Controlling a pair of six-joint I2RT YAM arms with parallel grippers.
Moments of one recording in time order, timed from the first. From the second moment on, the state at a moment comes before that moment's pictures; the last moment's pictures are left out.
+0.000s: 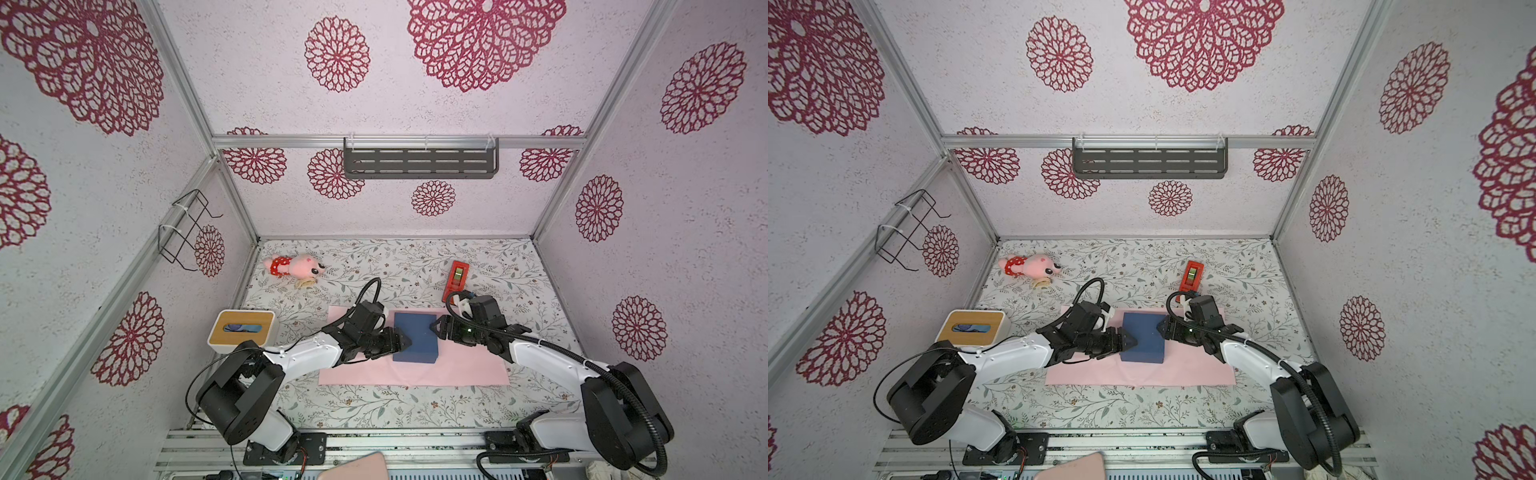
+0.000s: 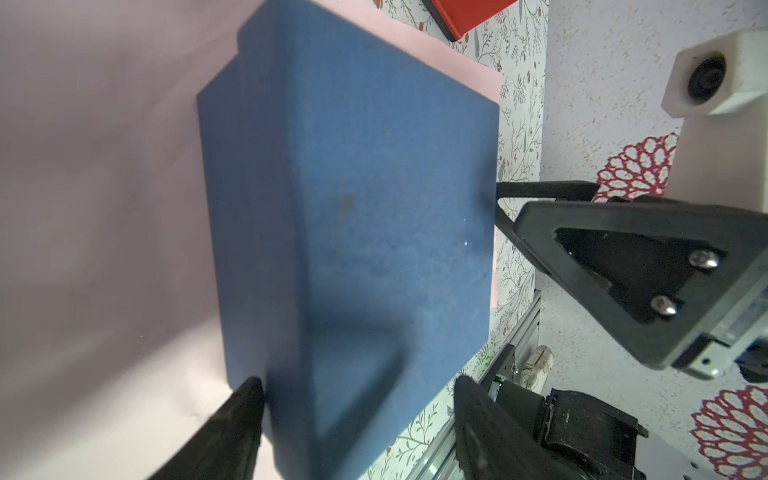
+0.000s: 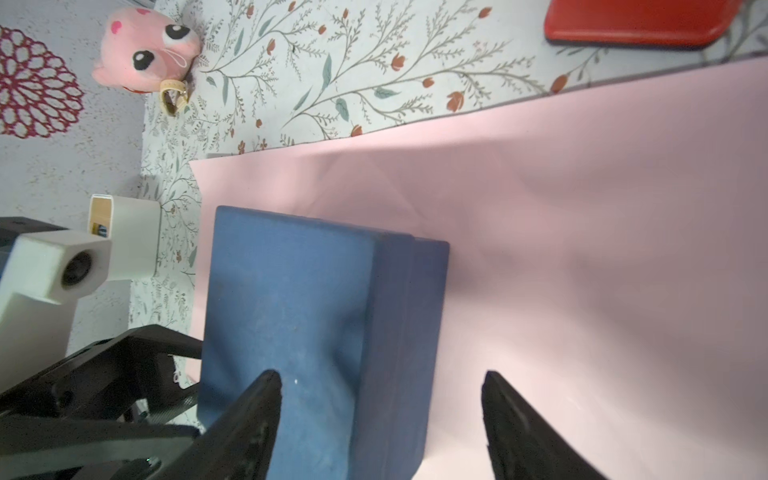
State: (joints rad) left arm -0.71 1.53 0.74 -0.01 0.39 -0.89; right arm 0.44 1.32 0.66 -0.15 -0.31 0.61
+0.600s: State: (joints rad) left arm -0.68 1.30 0.76 -0.24 0.13 -0.77; right arm 0.25 1.05 0.58 -0.67 0.16 0.62
